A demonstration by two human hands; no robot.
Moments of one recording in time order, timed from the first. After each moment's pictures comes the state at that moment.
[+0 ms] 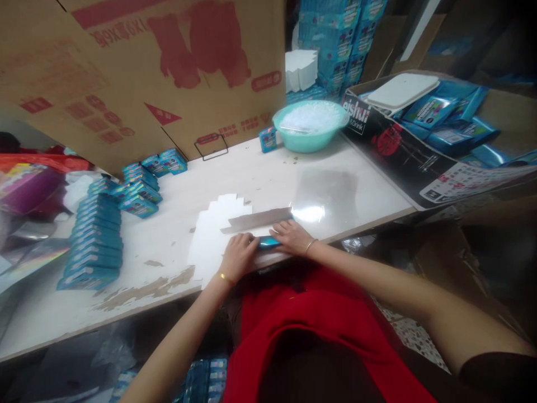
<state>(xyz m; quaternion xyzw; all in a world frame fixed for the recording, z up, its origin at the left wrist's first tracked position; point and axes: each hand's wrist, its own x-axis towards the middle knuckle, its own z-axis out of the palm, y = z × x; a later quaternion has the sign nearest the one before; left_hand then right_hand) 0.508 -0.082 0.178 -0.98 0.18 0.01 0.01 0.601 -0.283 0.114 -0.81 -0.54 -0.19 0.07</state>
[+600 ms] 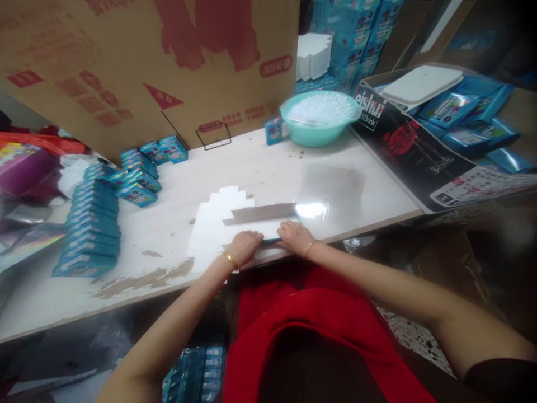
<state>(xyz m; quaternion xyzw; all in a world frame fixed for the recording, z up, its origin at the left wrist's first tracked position) 0.532 -0.083 0.175 -0.96 0.22 0.16 0.05 0.588 -0.274 0.129 -0.89 -0.45 -0.02 0.03</state>
